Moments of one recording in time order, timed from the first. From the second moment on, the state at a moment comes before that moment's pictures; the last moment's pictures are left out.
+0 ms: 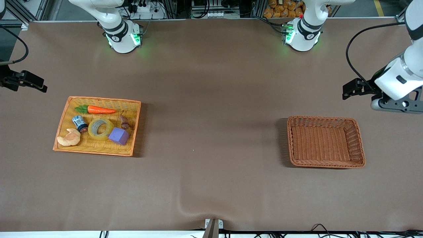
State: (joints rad) left arm -0.12 0.12 0.02 -1.54 -0.02 1.59 0.02; right arm -0.06 0.01 -0.02 -1.57 -0.01 1.52 -0.02
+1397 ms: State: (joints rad) left arm -0.13 0.22 0.02 -1.52 0.32 1.61 0.34; right arm -0.05 0.03 -0.02 -1.58 -0.01 1.52 -0.02
